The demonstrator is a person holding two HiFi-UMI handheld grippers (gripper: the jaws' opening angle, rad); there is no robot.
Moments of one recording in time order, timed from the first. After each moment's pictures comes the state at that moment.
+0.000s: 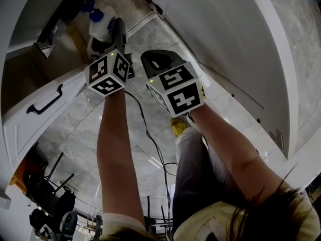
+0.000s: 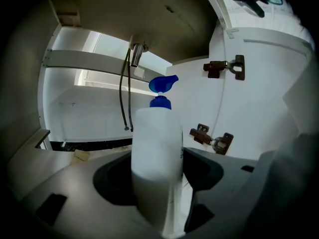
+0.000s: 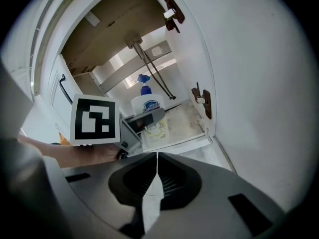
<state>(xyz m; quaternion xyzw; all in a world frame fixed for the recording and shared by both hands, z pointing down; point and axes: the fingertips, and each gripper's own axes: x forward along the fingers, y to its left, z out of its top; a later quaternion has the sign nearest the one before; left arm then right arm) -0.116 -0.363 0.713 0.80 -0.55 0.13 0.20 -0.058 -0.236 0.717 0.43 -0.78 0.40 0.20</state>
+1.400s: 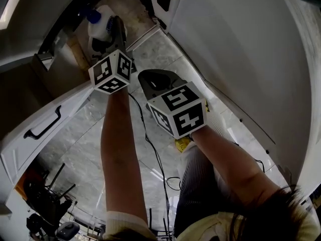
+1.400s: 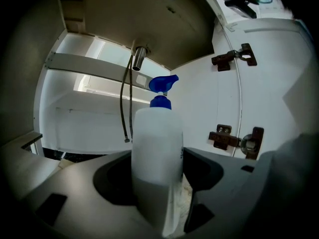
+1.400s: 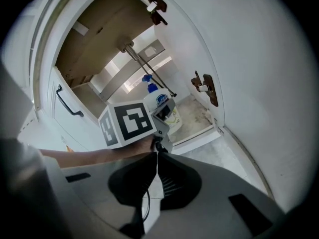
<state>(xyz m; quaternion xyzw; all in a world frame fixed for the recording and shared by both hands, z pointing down) -0.113 -0.417 0.732 0.80 -0.58 0.06 0.13 -0.074 -0.240 0.729 0.42 -0.78 0.45 0.15</state>
